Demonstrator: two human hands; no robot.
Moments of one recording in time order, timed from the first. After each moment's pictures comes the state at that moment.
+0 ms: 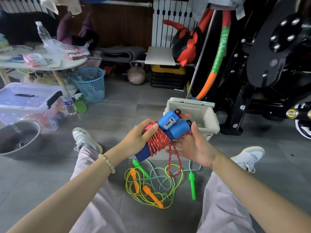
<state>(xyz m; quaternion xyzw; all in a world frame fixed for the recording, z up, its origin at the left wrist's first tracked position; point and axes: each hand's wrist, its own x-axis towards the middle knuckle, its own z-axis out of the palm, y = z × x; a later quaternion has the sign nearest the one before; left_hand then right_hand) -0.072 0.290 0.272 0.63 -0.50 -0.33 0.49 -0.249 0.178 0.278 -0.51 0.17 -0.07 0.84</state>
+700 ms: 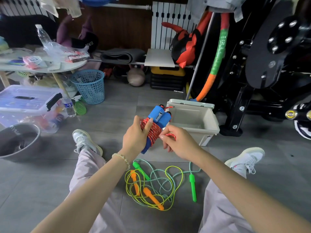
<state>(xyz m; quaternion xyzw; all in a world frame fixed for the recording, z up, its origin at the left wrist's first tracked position) -0.070 0.268 0.257 0.83 -0.37 -0.13 0.40 -0.213 0.198 0.285 -0.83 0.28 -0.16 0.45</state>
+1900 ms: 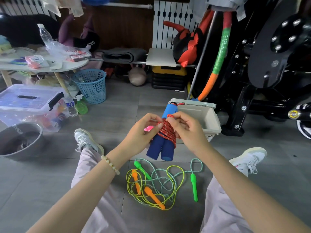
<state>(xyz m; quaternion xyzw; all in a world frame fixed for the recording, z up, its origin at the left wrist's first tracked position) -0.083 0.293 0.298 0.62 -0.47 -0.30 0.55 -0.214 0.196 0.306 -0.74 0.23 -0.34 0.53</state>
